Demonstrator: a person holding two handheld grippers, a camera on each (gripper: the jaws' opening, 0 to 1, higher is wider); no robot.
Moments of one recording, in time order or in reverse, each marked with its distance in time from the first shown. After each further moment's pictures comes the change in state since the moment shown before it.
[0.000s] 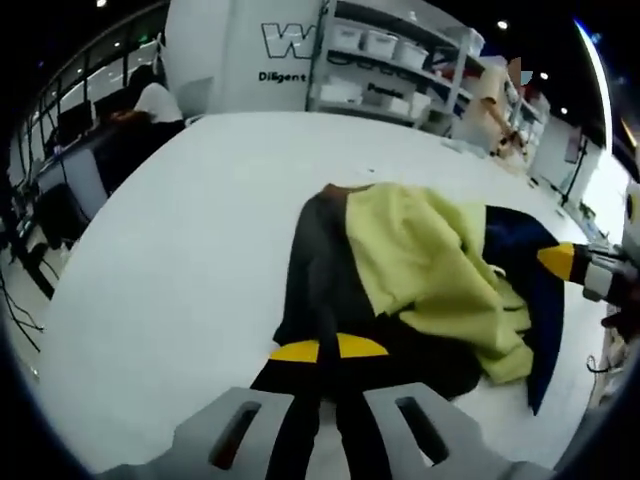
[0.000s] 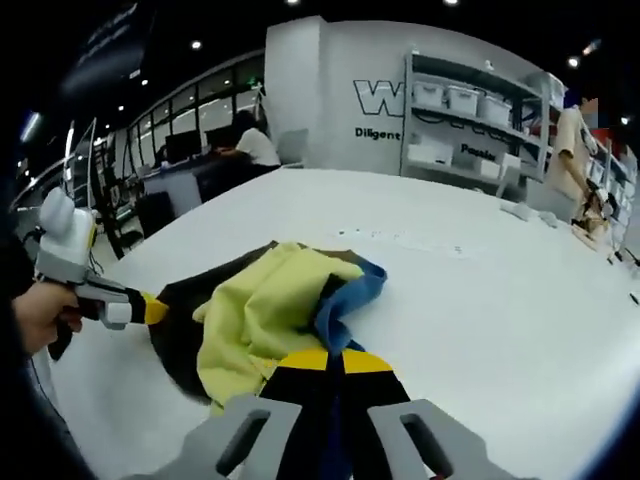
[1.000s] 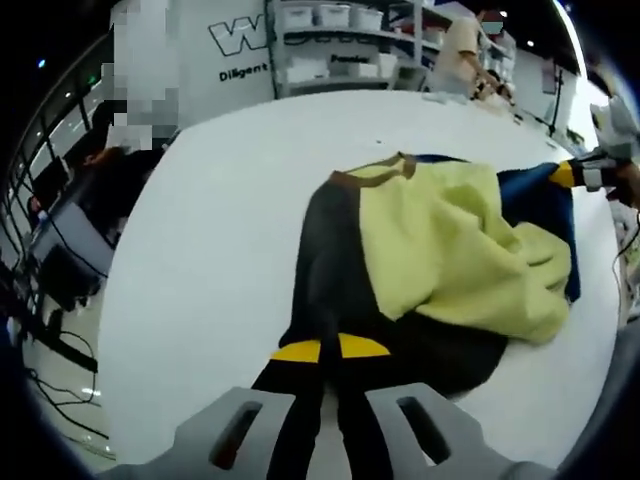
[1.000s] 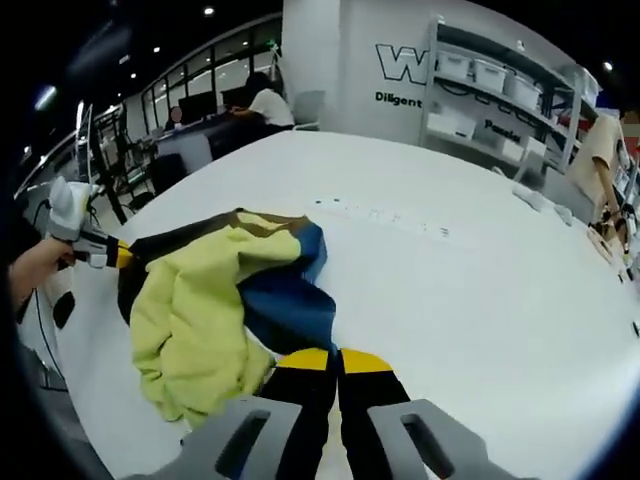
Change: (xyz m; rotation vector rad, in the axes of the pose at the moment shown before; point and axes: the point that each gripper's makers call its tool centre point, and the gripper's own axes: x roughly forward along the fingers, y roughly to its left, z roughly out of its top) left arm -0.004 0.056 0.011 0.265 0.112 0.014; right arm 0.009 -0.070 -0.007 0.023 0.153 0.055
